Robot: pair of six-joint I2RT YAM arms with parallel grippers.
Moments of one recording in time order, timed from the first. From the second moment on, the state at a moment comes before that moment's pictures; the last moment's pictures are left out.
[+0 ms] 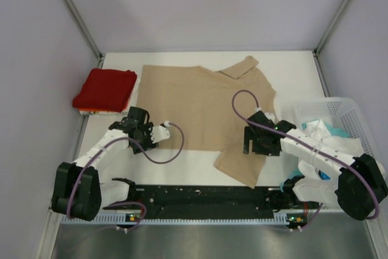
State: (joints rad) left arm -0.22 1.19 0.67 -0.69 0.06 1.04; right arm 0.58 1.18 0.73 -0.79 0.23 0.64
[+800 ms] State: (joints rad) left arm -0.21 1.30 0.60 -0.45 0.03 1.04; right arm 0.76 1.03 0.46 -0.71 0.21 1.02
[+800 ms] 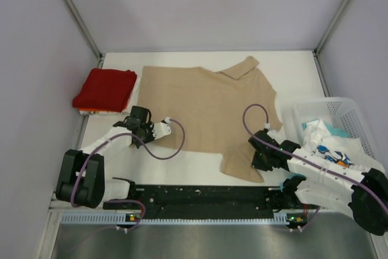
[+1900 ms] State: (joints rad) left arm -0.21 1.11 0.86 -0.74 -0.06 0.73; right arm 0.62 0.75 0.69 -0.86 0.20 0.84
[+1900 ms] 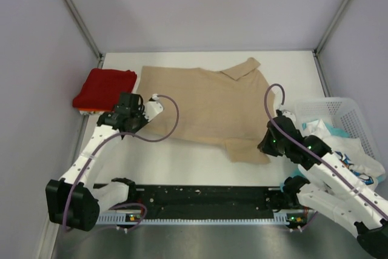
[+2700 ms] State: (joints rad) left arm -0.21 1.92 2.24 -0.44 -0.36 0.63; right arm 0.09 1.94 2.55 -0.68 0.02 0.46
